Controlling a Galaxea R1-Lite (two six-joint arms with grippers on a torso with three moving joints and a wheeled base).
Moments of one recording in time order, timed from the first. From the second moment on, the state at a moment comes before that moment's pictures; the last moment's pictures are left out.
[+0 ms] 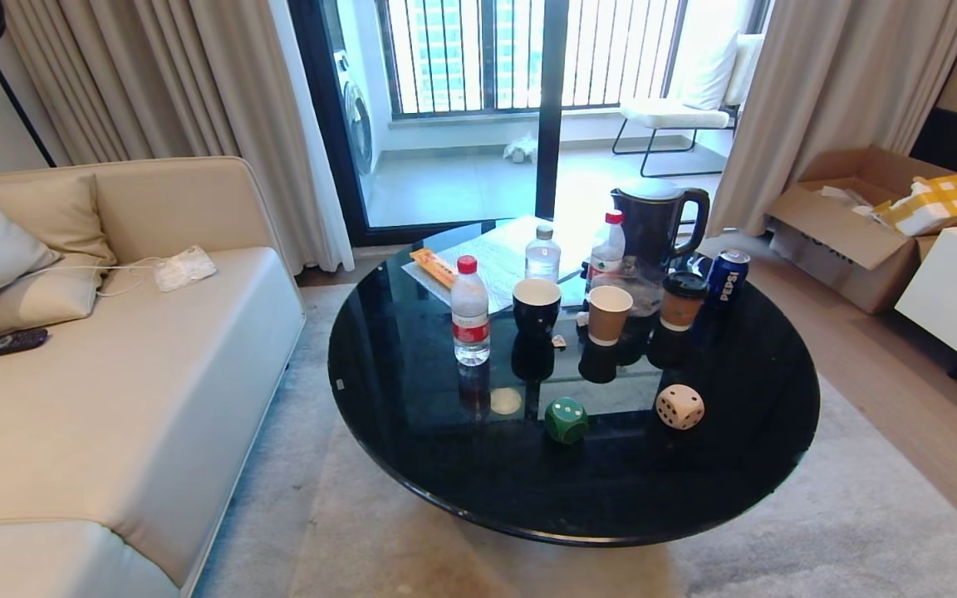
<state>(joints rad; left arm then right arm) -0.01 0.00 0.00 0.00 0.00 -0.03 0.00 0.00 -0.05 0.12 -0.03 0.03</state>
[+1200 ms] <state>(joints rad) -0.01 0.00 0.00 0.00 0.00 0.02 0.00 0.00 -0.05 0.12 -0.03 0.03</state>
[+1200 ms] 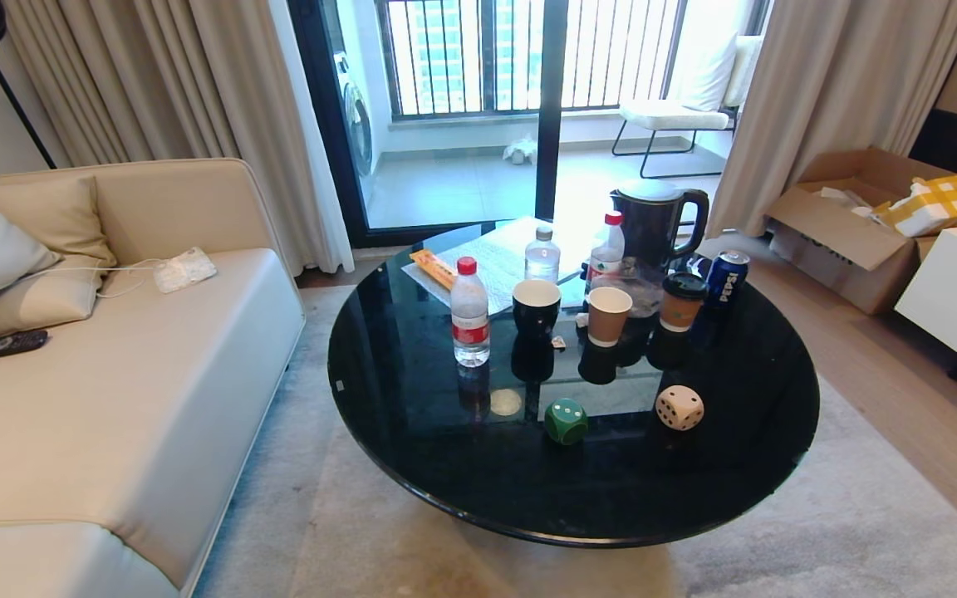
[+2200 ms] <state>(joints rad) -0.01 0.00 0.00 0.00 0.00 0.02 0.00 0.00 -0.05 0.12 -0.03 0.03</state>
